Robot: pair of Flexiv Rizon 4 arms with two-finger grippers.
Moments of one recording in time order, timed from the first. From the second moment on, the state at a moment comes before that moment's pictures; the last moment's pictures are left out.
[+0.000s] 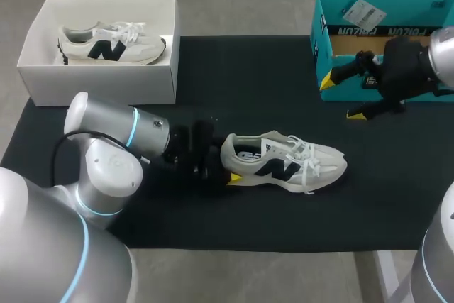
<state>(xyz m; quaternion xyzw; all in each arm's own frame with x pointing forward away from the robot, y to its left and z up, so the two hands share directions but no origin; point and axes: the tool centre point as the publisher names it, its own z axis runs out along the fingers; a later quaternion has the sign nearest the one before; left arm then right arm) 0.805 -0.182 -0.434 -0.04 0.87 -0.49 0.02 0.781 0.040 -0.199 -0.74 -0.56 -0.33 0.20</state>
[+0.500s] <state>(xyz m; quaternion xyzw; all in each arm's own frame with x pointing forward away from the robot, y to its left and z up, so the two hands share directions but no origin) 0.805 -0.182 -0.434 -0.04 0.87 -0.49 0.02 0.772 0.103 -0.231 -0.76 -0.59 -0.23 0.14</state>
